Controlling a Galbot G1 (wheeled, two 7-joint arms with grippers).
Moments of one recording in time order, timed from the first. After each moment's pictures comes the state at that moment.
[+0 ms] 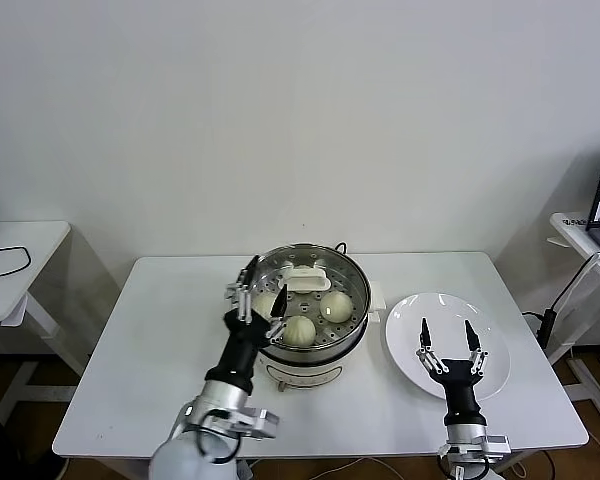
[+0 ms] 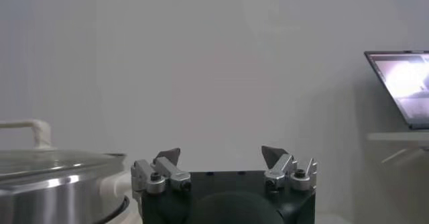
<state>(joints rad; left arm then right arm) 1.32 -1.28 -0.10 -2.23 0.95 0.29 -0.03 -1.49 1.28 0.52 1.78 0.29 0.48 0.12</state>
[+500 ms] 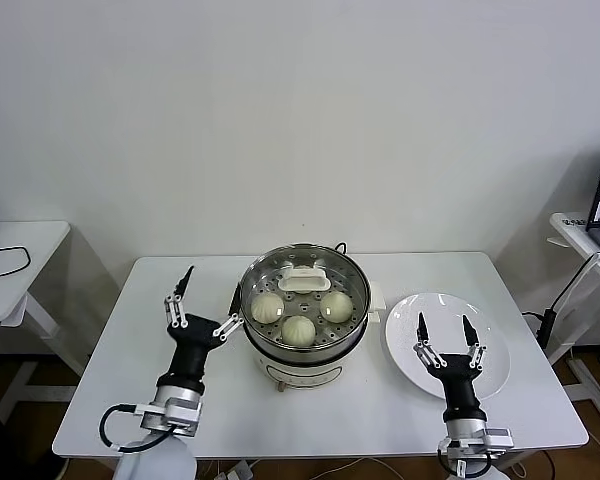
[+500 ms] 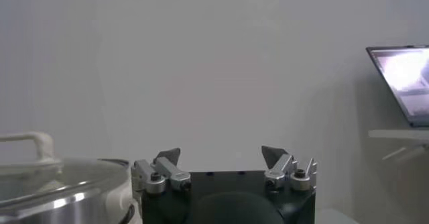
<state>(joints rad) 1.45 -1.42 -0.39 -2.16 0.43 0.02 -0.06 -1.52 1.28 0.52 1.89 0.31 0.37 0.14</state>
